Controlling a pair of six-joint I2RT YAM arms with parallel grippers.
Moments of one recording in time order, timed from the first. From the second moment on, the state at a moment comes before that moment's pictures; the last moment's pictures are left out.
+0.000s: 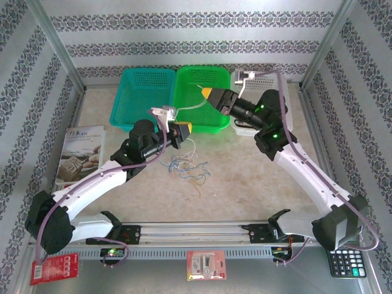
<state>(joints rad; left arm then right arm) -0.60 1.21 0.88 0.20 0.22 -0.51 0.46 1.24 1.10 0.28 -0.60 0.97</state>
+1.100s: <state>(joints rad) -0.60 1.24 1.22 0.05 0.15 -0.61 0.81 1.59 0.66 0.37 -0.19 0.46</state>
